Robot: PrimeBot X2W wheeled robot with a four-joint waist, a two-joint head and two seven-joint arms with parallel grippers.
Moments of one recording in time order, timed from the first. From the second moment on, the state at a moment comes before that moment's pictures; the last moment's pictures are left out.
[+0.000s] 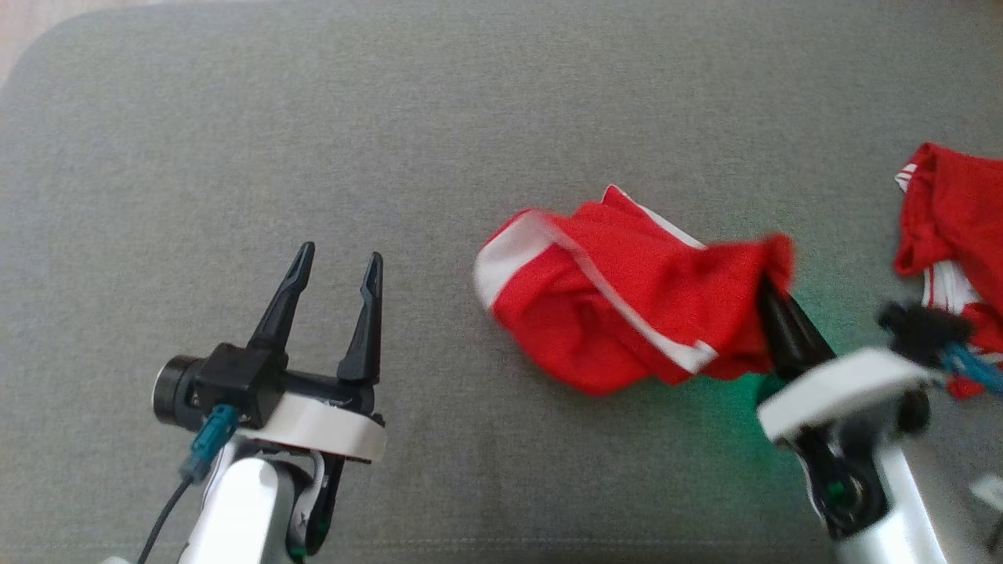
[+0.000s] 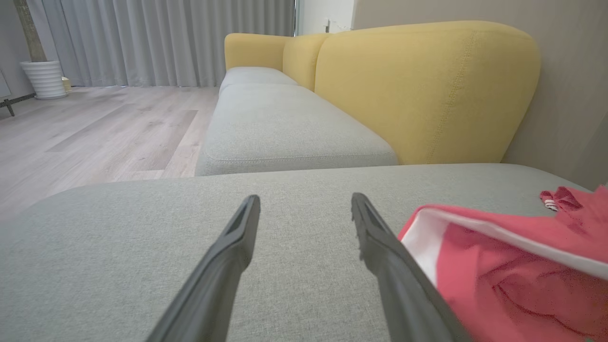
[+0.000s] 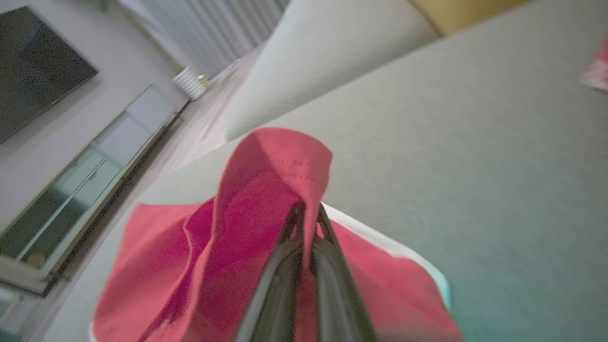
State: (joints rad) left arm -0.13 0.07 -0.26 0.07 -0.13 0.00 -0.25; right arm -0.16 -0.12 0.15 0.18 0.61 0.12 0.11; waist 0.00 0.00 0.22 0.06
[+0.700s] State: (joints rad) left arm -0.12 0.09 -0.26 0.09 -0.13 0.00 -0.25; right arm -0.07 -0.07 0.02 0.12 0.64 0.12 0.08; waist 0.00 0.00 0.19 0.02
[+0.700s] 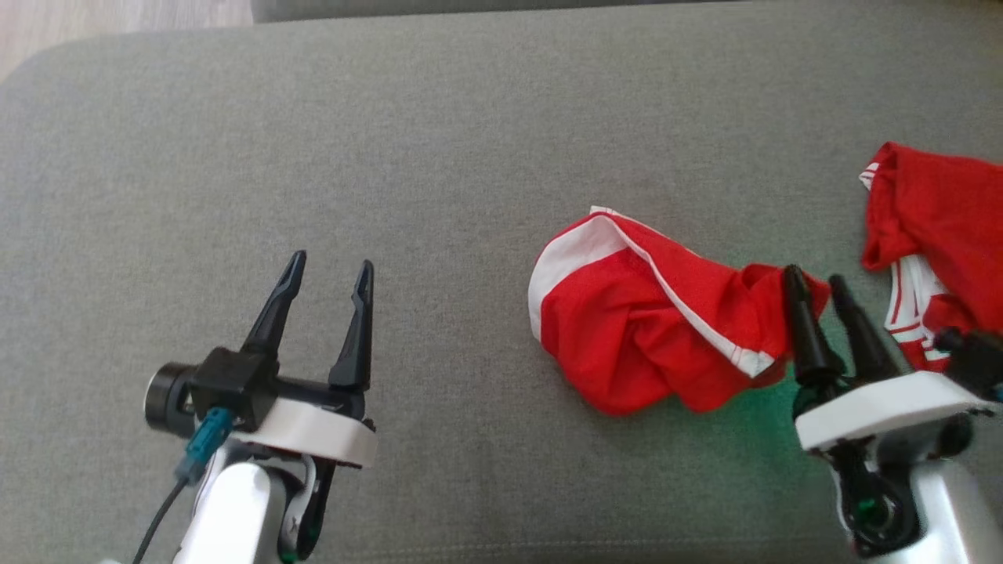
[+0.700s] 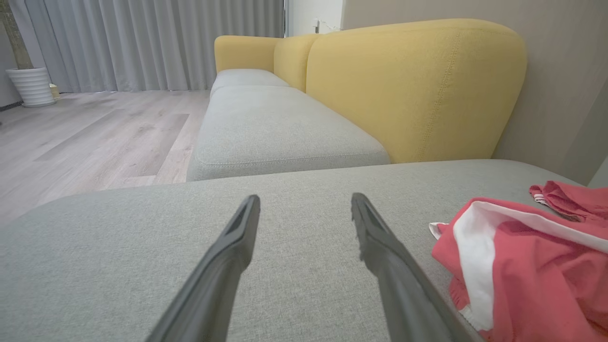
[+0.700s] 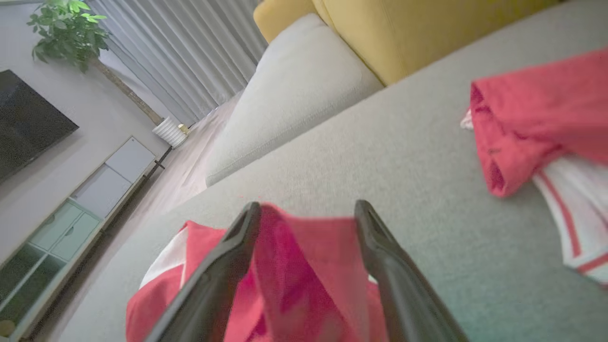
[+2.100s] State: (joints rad) left arm -0.02 0.12 -0.27 0.07 -0.14 0.04 -0.24; right arm 0.14 -0.13 0.16 -0.18 0.17 0.12 0.16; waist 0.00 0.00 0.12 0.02
